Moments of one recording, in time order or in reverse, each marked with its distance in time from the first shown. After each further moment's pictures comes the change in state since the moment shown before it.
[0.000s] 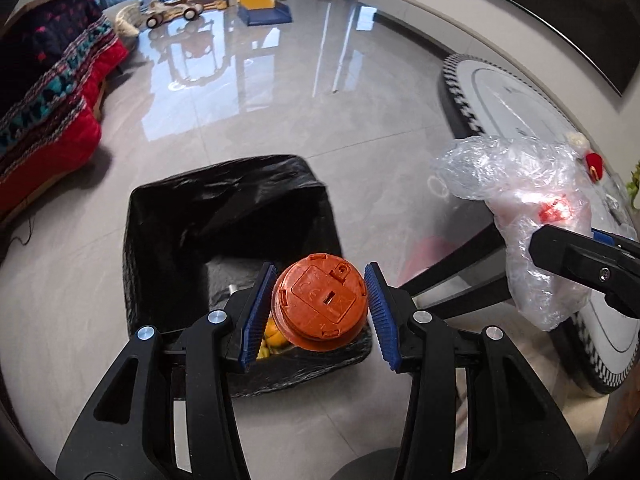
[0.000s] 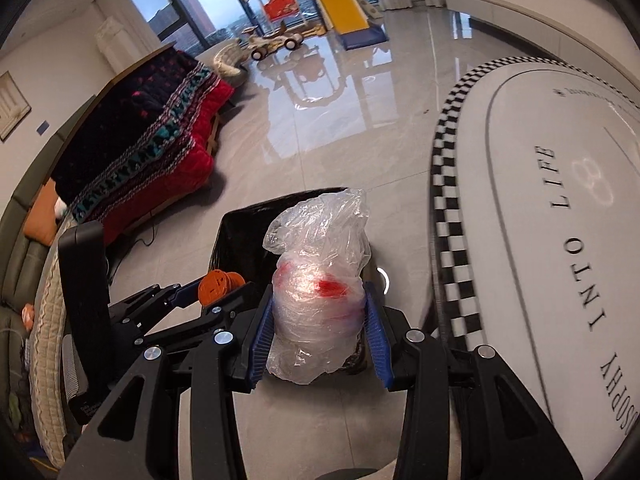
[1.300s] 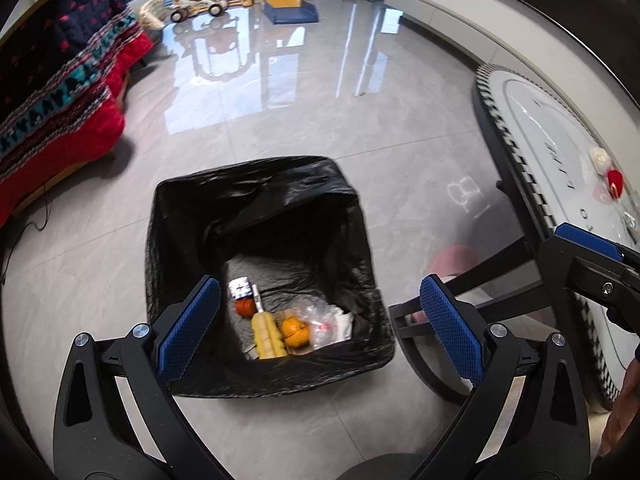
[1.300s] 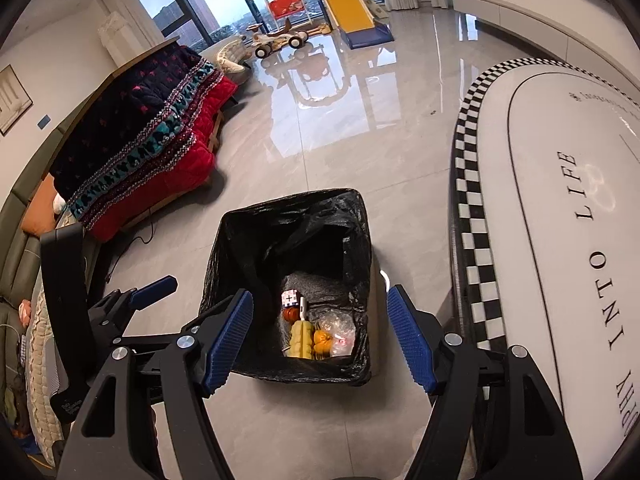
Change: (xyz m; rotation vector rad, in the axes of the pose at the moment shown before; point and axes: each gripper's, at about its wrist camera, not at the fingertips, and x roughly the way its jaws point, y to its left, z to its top) left arm -0.003 0.008 0.007 -0.012 -0.015 0.042; right arm -0.005 -0.018 0.005 0.018 -0.045 -0.013
